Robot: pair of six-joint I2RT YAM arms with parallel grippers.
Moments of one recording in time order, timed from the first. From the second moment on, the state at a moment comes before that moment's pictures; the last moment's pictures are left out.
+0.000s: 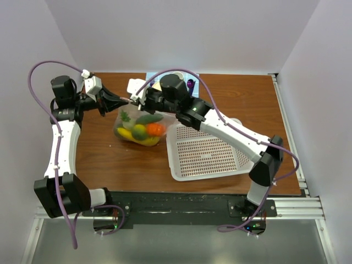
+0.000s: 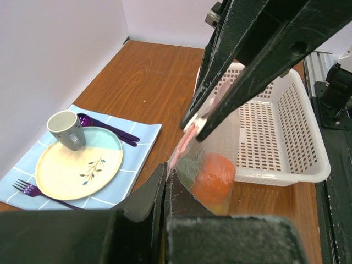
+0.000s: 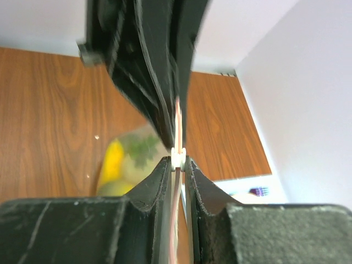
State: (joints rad) left arm 0.23 1.28 1.18 -0.23 1.49 0.38; right arm 0.94 1.78 1.82 -0.23 -0.25 -0.49
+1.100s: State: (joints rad) left arm 0.38 1.22 0.94 0.25 1.49 -0.01; right arm 0.80 1.56 1.40 -0.13 -0.17 -0.34
